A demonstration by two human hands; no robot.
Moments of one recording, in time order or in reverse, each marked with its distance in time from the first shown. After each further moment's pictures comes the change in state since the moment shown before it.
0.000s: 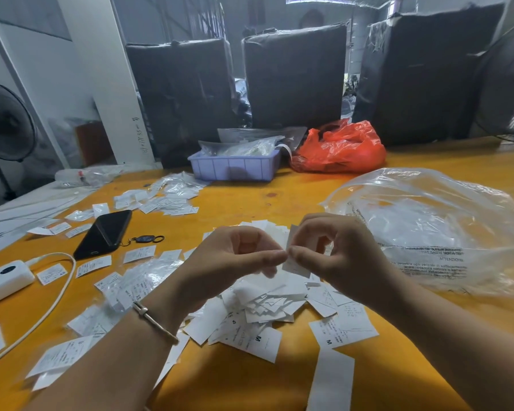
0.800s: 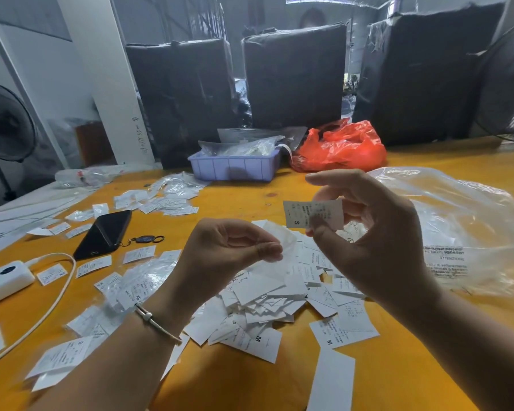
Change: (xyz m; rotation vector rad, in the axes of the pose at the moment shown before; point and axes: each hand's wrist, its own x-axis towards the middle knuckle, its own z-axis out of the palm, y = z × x) left_hand -0.004 0.002 0.004 -0.034 0.213 0.250; right_hand -0.003 -0.025 -0.014 -0.041 0.381 -0.229
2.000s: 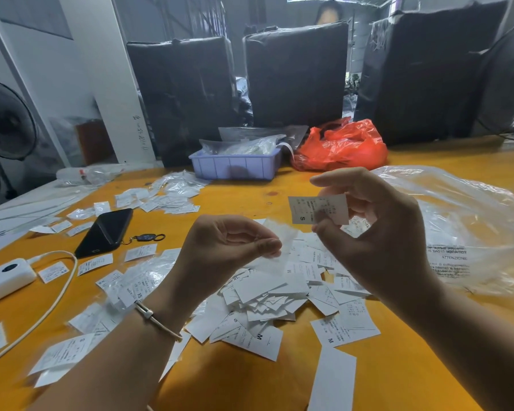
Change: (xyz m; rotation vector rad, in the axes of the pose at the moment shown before) left_hand 0.000 0.001 -0.002 0.056 0.015 0.051; right_hand 0.001 0.002 0.000 -0.040 0.016 0.027
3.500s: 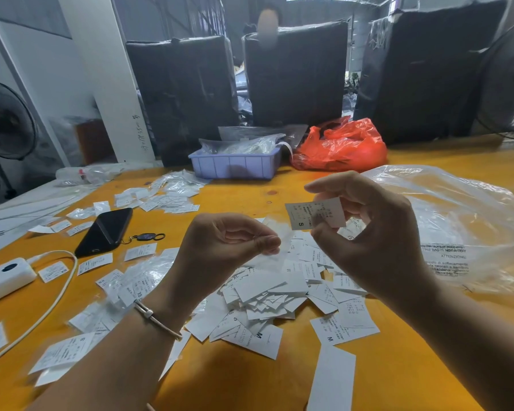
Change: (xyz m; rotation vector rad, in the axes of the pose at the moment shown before) left_hand 0.001 -0.002 -0.001 0.066 0.009 0.051; right_hand 0.000 0.001 0.001 -0.020 -0.042 -0.003
